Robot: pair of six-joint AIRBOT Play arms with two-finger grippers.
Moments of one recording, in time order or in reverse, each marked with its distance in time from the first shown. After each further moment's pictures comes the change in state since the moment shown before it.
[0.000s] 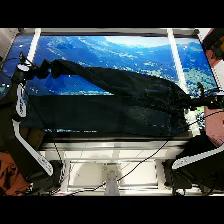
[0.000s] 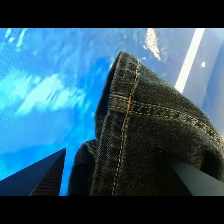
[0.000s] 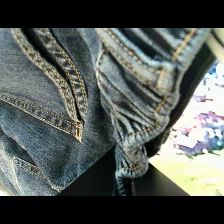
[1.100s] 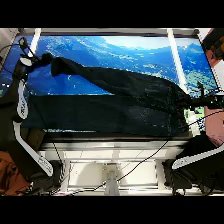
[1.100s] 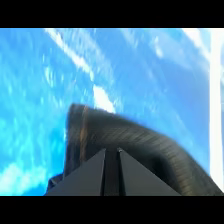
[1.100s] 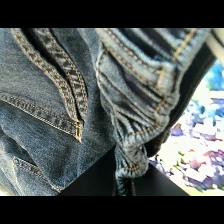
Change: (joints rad) left arm -0.068 0.096 0.014 0.123 0.137 0.201; right arm 0.000 0.000 0.000 0.000 -0.001 0.001
